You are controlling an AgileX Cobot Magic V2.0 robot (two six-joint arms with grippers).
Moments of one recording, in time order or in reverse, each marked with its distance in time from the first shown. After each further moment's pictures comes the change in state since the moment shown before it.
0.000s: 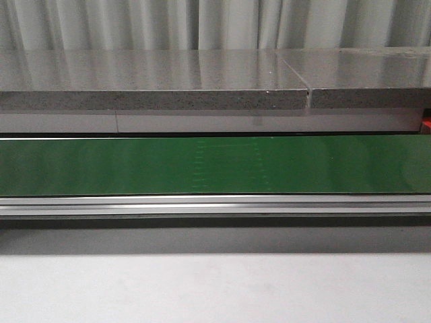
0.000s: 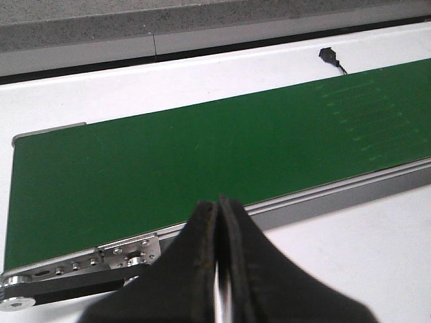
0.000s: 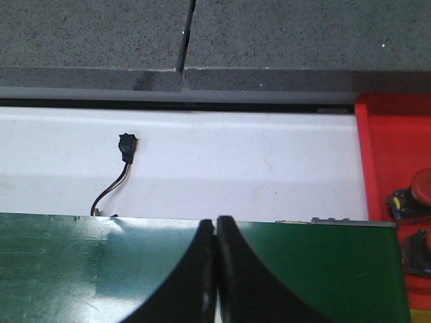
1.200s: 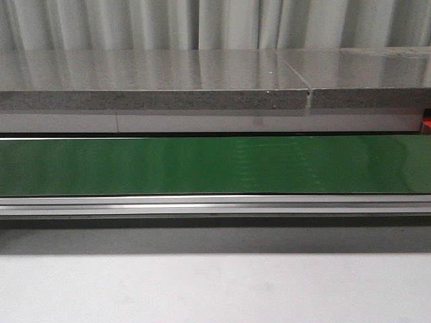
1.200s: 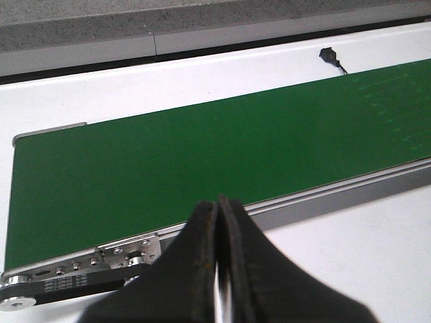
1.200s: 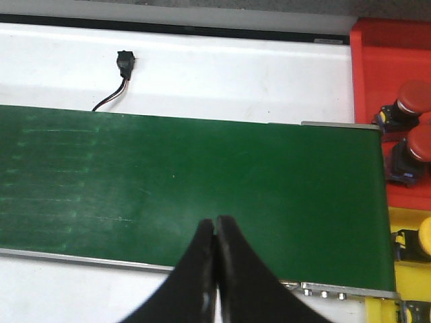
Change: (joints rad) left arm 0.000 0.000 0.000 0.000 0.000 0.000; right arm 0.000 -0.277 0.222 -0.011 0.129 -0.041
